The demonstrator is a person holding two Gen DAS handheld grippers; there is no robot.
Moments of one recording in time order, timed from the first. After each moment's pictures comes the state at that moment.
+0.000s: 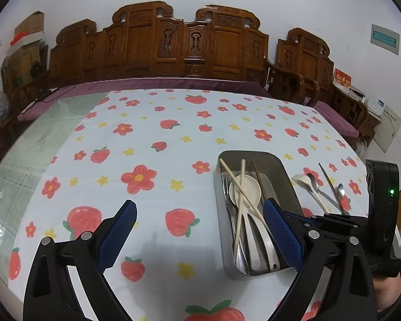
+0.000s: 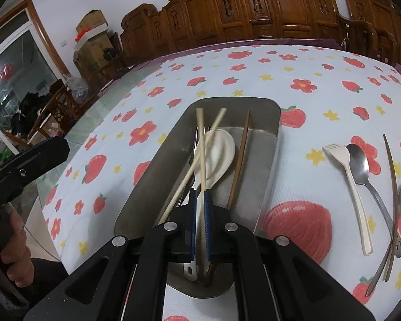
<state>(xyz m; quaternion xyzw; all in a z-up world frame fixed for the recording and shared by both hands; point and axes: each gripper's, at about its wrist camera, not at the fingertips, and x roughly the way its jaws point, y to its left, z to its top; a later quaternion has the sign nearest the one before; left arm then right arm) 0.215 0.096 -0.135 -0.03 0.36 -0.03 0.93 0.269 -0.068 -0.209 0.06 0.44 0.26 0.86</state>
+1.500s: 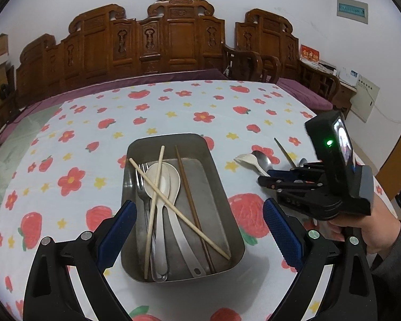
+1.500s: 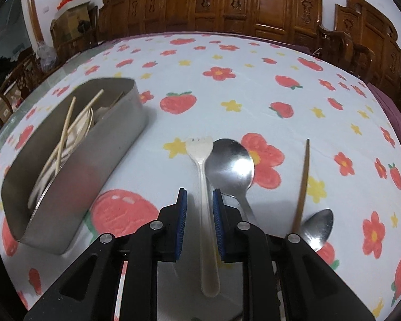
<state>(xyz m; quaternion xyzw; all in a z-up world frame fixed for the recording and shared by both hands) 0.215 -0.021 -0.163 0.02 0.37 -0.10 0.92 0.322 -0.174 -0.252 -0.07 0.45 0.19 0.87</state>
